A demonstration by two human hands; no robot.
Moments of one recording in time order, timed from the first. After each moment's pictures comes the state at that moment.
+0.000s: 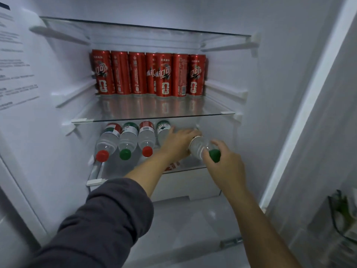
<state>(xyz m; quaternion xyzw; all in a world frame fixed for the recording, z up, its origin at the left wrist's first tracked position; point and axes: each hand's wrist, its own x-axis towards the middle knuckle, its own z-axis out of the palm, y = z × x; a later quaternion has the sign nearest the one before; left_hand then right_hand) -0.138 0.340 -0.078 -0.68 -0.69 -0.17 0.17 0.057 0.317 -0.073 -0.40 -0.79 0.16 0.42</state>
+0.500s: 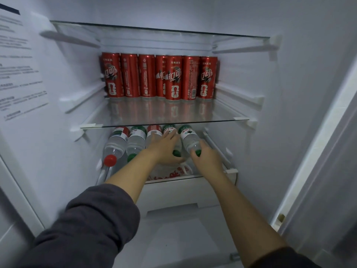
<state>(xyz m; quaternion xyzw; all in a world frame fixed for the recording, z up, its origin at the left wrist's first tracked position) -0.192 0.302 -0.064 -0.62 -0.78 -0.02 0.06 -0.038 0.373 -0.095 -0.42 -0.84 0.18 0.29</state>
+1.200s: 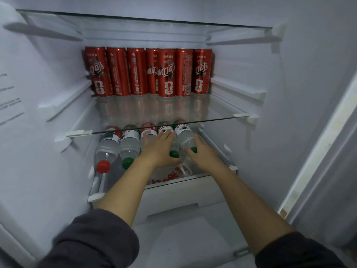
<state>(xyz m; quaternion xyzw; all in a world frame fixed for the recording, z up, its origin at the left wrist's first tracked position) -0.195 0.304 -0.069 -0.60 -0.80 -0.05 0.04 -0.048 0.390 -0.088 -0.40 -0.86 0.24 0.20</state>
